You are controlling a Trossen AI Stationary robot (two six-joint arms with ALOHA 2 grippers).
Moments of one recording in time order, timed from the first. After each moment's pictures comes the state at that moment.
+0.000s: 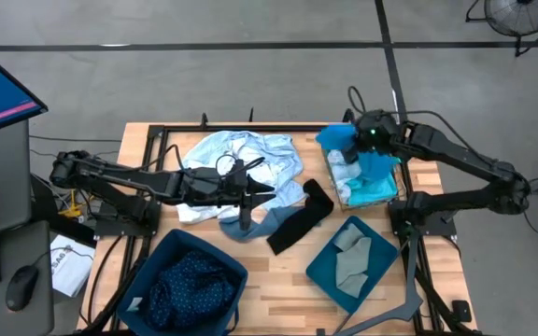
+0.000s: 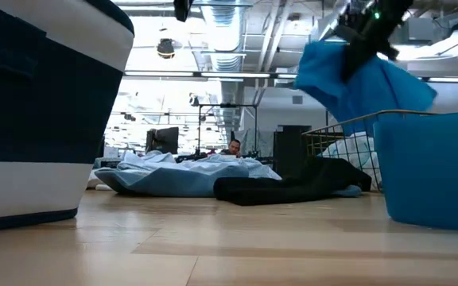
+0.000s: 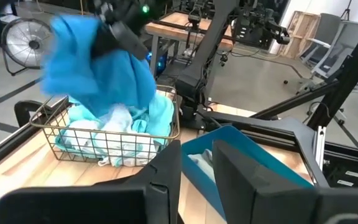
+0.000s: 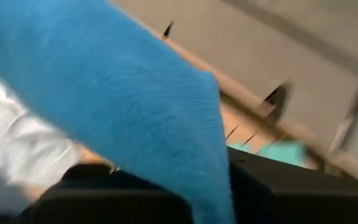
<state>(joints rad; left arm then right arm) -0.15 1.34 1.03 0.11 -0.29 -0.22 -0.47 1.05 1.06 -0.88 0.37 0.30</state>
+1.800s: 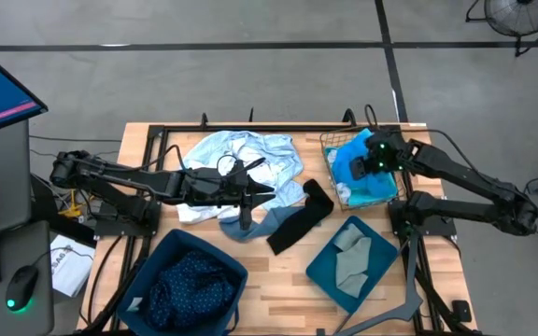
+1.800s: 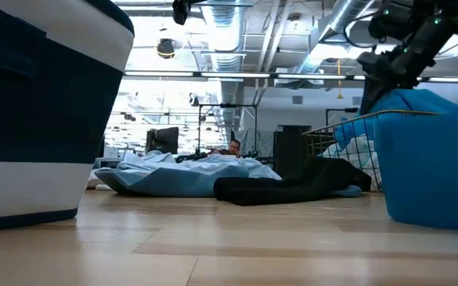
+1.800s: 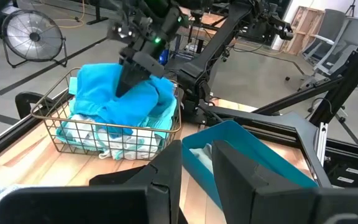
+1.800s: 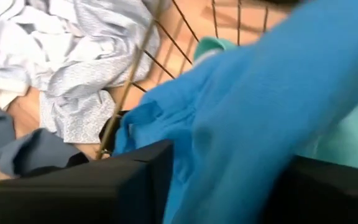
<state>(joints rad) -0.15 1.34 1.03 0.09 -0.29 -0.24 -0.61 0.83 0.67 -0.72 0.00 0.47</state>
